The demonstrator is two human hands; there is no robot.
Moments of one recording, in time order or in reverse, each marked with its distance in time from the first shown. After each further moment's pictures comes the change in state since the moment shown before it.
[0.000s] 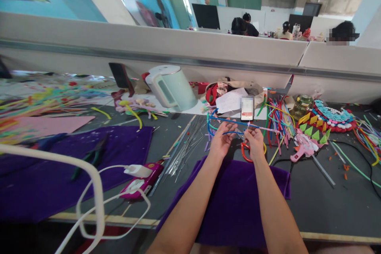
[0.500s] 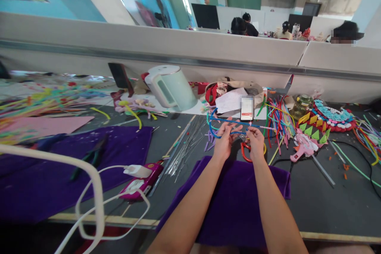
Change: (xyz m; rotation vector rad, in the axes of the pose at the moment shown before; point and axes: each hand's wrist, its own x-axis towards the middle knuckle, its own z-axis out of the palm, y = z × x) left_hand -0.013 -0.006 0.017 0.131 -0.061 0.128; right_hand 0.002 0.004 -0.006 -0.031 0.112 0.062
